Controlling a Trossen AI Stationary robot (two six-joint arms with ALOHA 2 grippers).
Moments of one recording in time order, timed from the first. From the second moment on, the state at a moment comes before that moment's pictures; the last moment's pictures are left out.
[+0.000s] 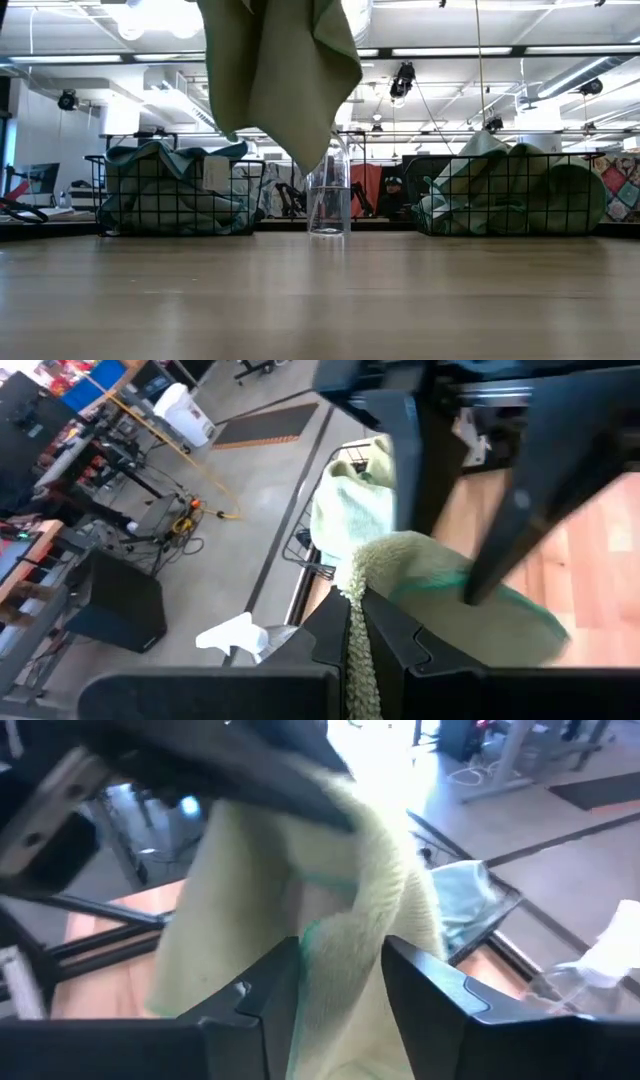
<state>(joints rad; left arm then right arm) -0.30 1.79 2.35 -1.23 -0.80 0.03 0.26 1.60 1.83 -0.67 0.57 0.34</state>
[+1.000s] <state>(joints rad) -0.30 1.78 2.36 -1.21 -0.61 0.04 0.23 1.60 1.83 -0.67 0.56 0.34</state>
